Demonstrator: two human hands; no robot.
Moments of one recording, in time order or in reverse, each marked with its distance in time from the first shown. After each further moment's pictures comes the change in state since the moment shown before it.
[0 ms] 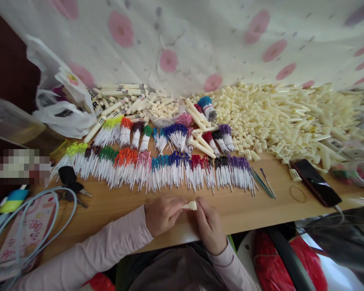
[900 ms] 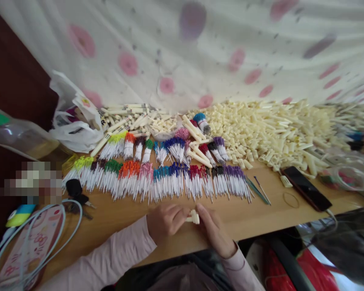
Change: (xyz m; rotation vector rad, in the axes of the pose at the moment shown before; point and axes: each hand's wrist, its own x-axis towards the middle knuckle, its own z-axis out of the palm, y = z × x) left_hand 0.012 0.007 -0.011 0.288 0.122 0.287; right_hand 0.008 -0.003 -0.010 0.186 -0.057 0.156
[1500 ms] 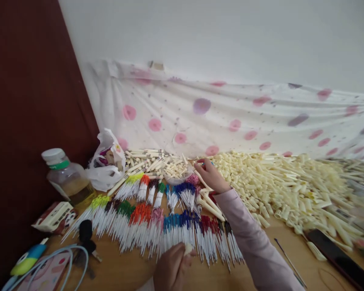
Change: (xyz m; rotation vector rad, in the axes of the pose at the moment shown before) left_hand -0.004 -0.010 0.010 -0.499 0.210 -0.579; right_hand 0.220 -0.142 -0.034 0.049 0.059 -0.219
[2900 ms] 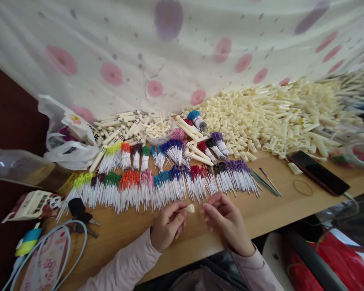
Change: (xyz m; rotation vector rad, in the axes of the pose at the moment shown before) left_hand -0.006 0.011 0.003 -0.623 -0.311 -0.730; right_hand -0.235 0.090 0.005 0.444 0.112 0.200
